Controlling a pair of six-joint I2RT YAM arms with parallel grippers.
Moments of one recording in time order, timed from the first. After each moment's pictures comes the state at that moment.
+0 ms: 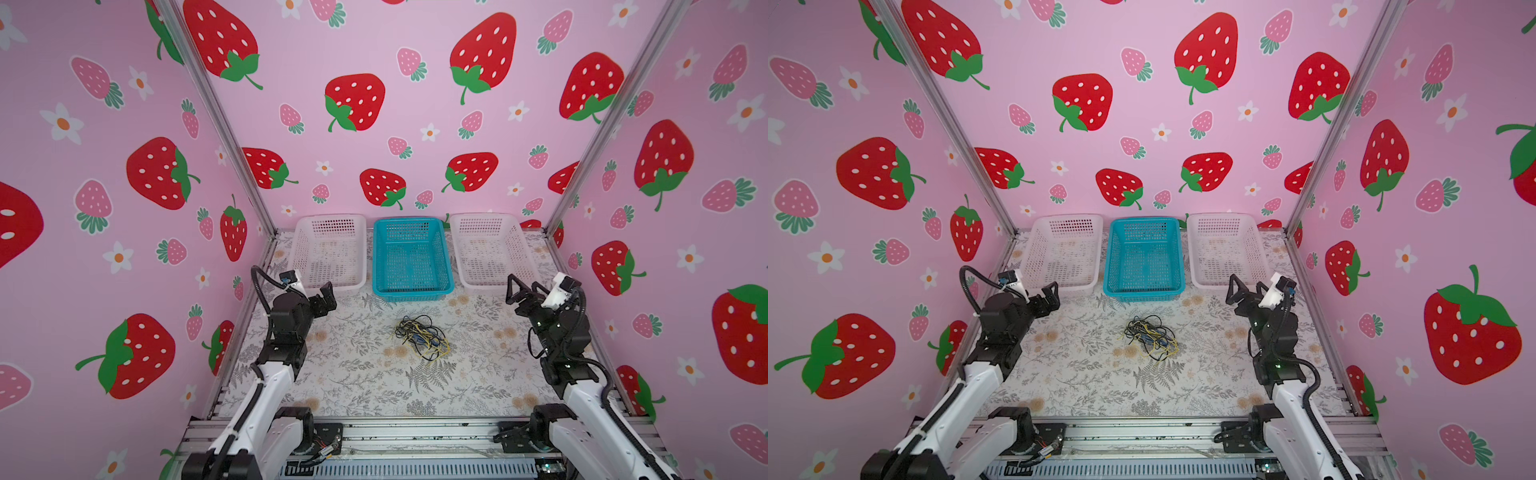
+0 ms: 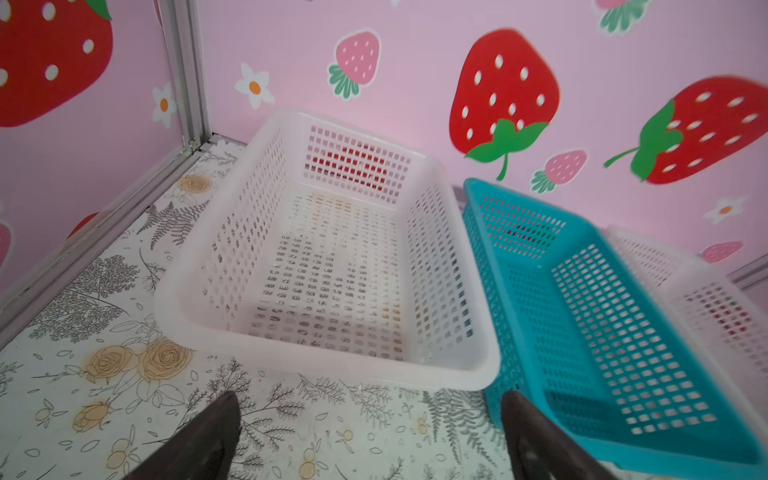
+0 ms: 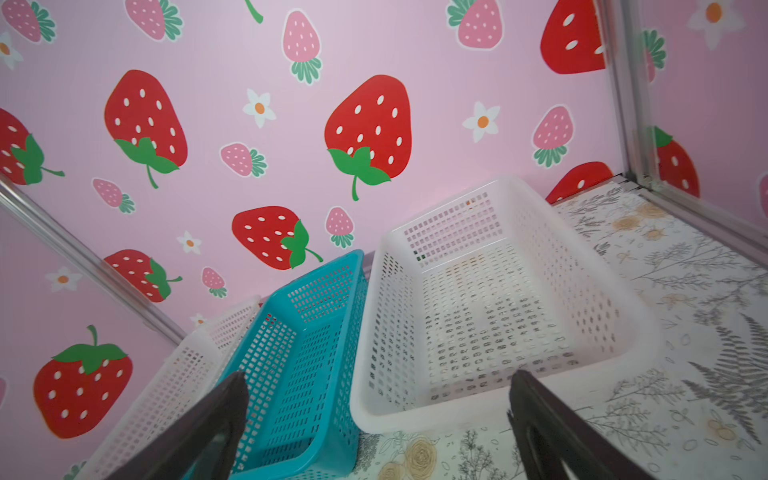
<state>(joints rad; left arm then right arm) -0.01 0.84 0.48 0.09 0.02 -0.37 0.20 0.75 0.39 0.37 -0.09 0.54</state>
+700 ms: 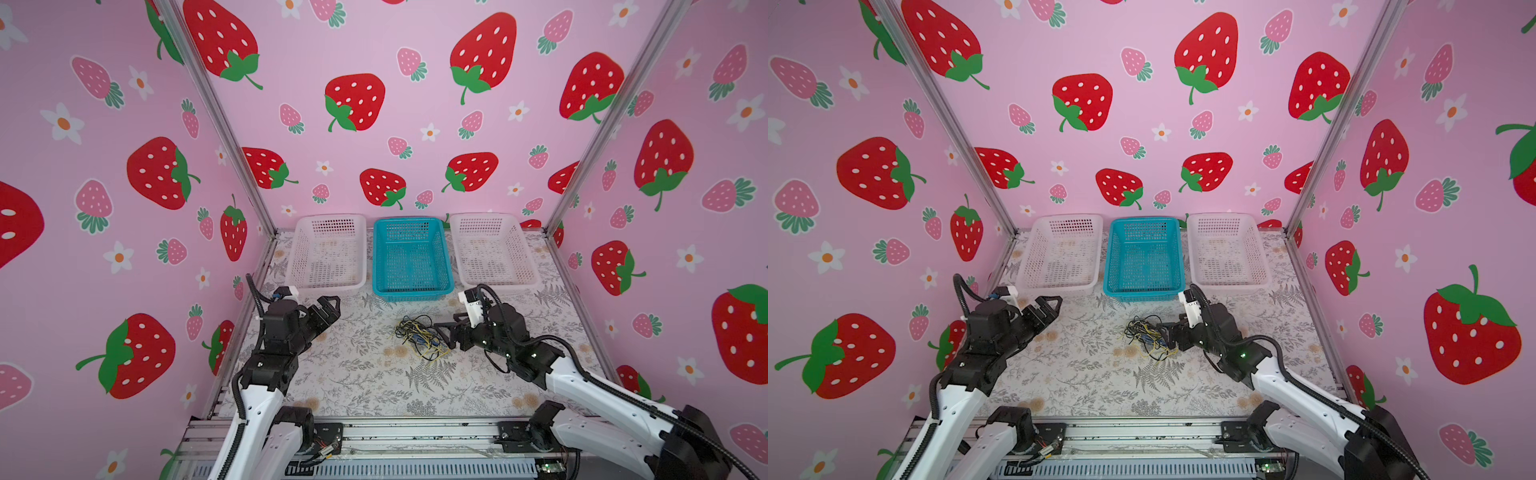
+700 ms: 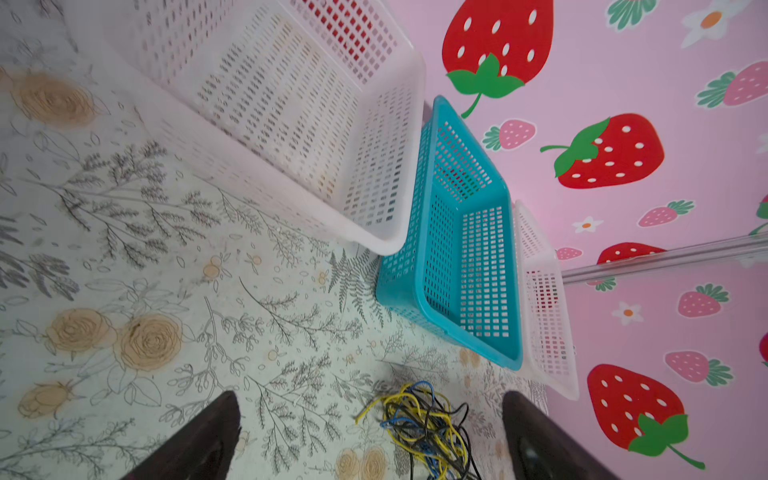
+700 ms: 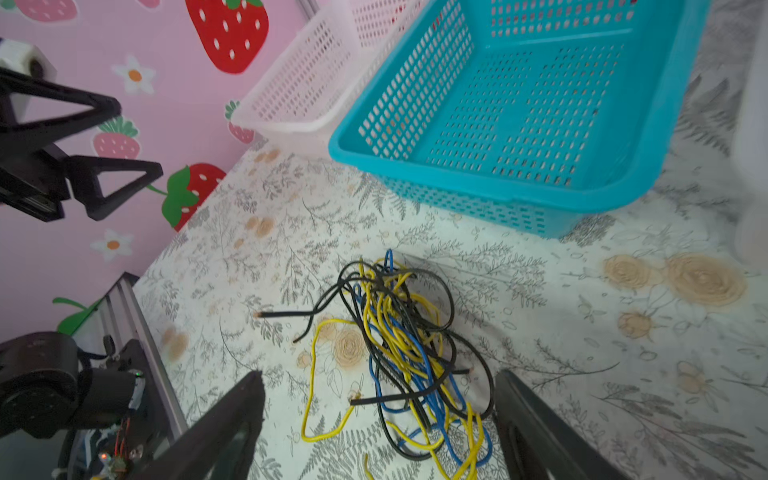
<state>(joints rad) -0.10 0.68 0.61 -0.48 0.19 -0.80 0.82 1.04 0.53 0.01 -0.17 0.35</state>
